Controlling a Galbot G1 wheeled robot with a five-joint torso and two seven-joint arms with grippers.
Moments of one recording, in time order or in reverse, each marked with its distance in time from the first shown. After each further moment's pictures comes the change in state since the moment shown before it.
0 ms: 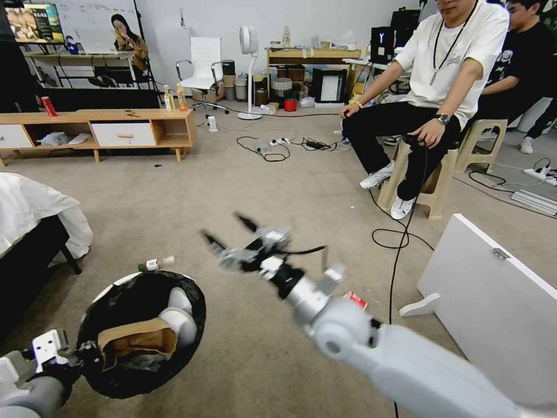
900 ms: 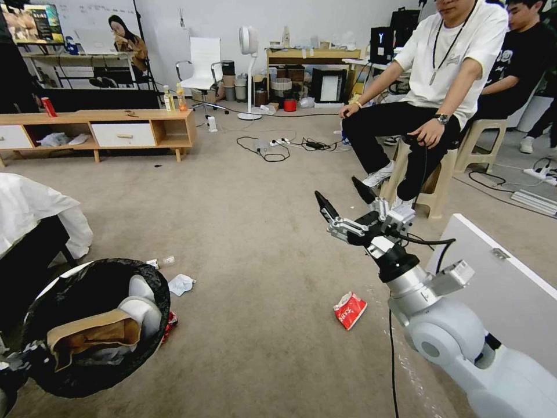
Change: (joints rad) left arm 0.053 -0.043 -0.146 -0.079 -0.084 0.000 -0.037; right arm -0.363 -0.135 0.461 0.154 -0.173 -0.001 0.054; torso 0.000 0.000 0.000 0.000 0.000
